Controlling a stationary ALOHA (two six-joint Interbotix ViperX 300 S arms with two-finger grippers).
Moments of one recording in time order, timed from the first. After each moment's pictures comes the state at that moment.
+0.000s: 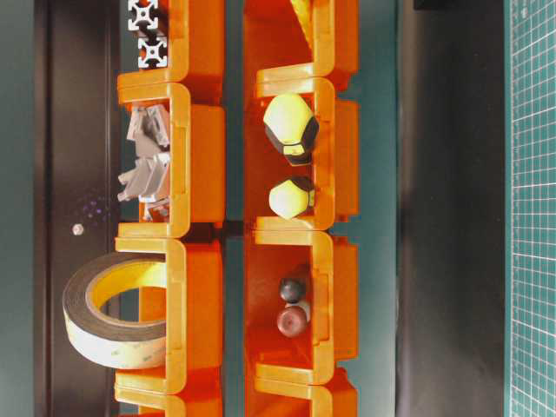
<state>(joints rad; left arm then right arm) -0.05 -0.87 0.82 0.04 0.25 -0.01 0.00 -0.87 0.50 -0.06 1.02 0.09</state>
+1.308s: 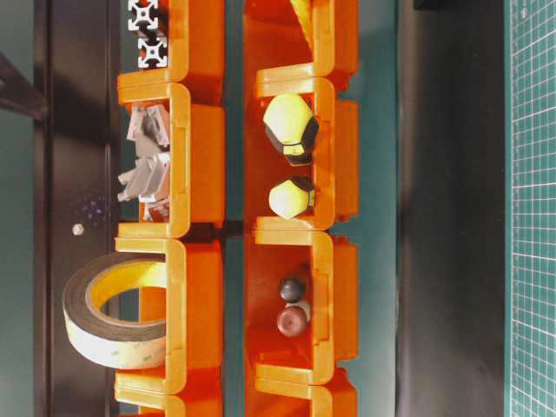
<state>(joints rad) -0.05 -0.85 0.79 0.04 0.34 -0.01 -0.19 -0.26 0.02 -0.18 1.13 -0.21</state>
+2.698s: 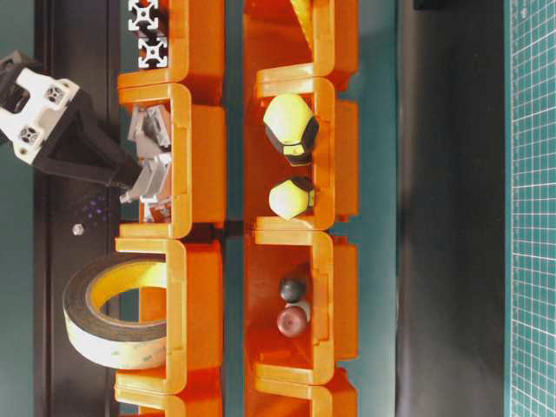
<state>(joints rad) -0.05 -0.86 0.79 0.04 0.36 -0.01 -0.22 -0.07 0.02 -0.18 1.02 -0.20</state>
